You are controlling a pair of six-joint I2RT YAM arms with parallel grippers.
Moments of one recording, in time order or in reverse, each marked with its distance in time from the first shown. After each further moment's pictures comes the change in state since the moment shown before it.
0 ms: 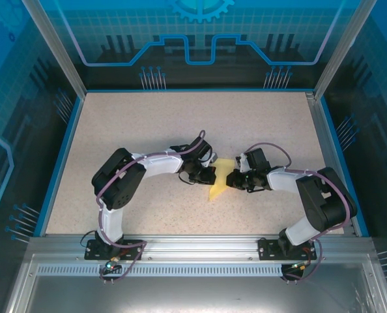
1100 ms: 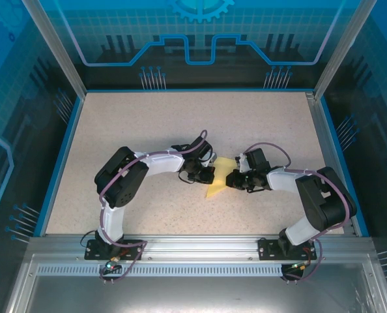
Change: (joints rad) left arm 0.009 0.031 0.019 -0.020 -0.076 0.067; right arm 0.000 0.006 0.000 0.004 -0.011 -0.026
